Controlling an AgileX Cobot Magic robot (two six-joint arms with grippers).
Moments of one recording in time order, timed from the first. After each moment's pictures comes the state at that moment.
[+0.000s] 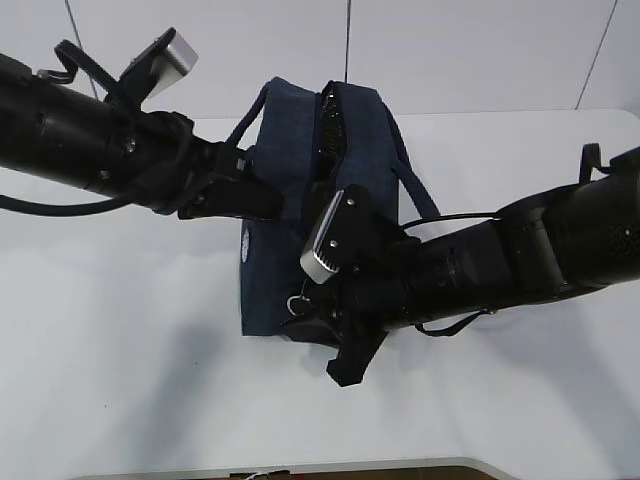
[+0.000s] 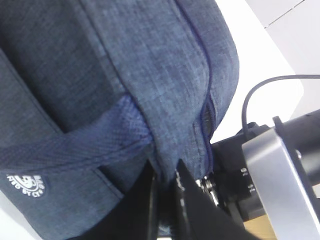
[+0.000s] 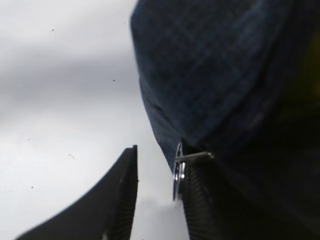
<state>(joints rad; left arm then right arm) -0.40 1.65 -1.03 -1.25 0.64 0.94 0.49 1.88 -0.91 1.78 0.57 -2.38</state>
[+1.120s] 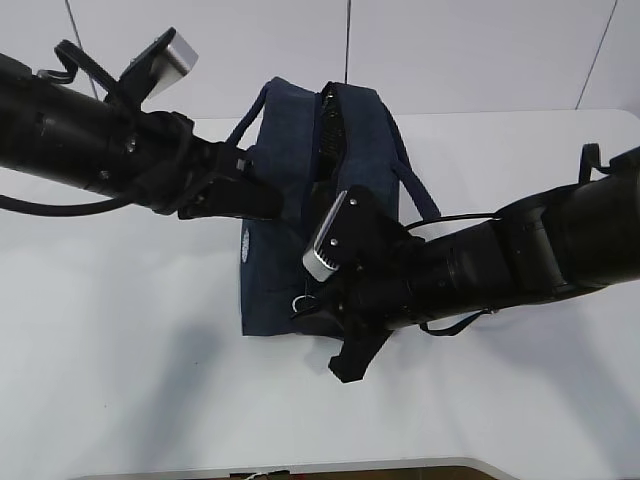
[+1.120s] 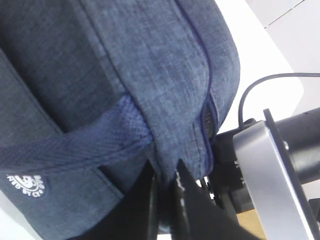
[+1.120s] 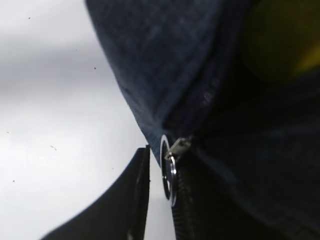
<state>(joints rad) -0.40 1.65 -1.03 -1.25 0.64 0.94 0.49 1.88 -0.91 1.78 0.51 -2.35</state>
